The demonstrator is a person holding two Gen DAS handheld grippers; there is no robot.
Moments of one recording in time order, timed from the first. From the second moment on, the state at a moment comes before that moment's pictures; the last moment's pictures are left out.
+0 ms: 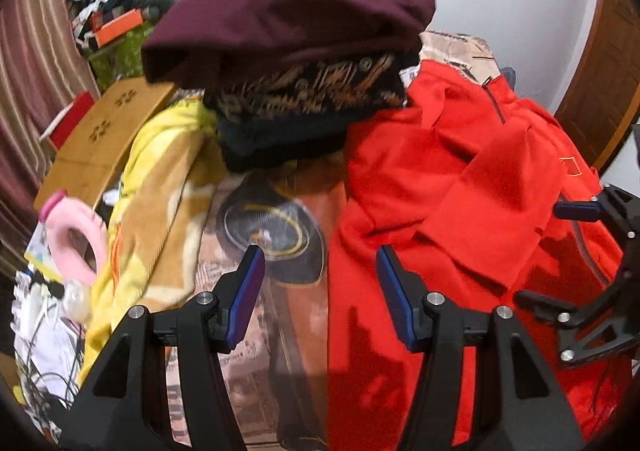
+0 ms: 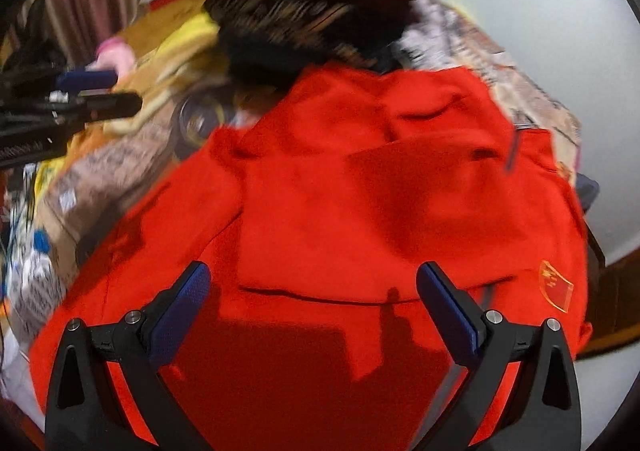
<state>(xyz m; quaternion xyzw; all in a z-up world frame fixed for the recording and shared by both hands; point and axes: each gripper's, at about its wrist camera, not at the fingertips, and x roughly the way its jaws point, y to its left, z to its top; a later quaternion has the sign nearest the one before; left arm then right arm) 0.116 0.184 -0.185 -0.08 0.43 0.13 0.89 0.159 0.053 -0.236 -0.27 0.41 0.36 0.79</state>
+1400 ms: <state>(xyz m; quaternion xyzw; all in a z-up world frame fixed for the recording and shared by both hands) 0.241 0.107 -0.251 0.07 0.50 0.03 0.86 0.288 -0.131 -0.068 0.03 0.29 0.18 0.94</state>
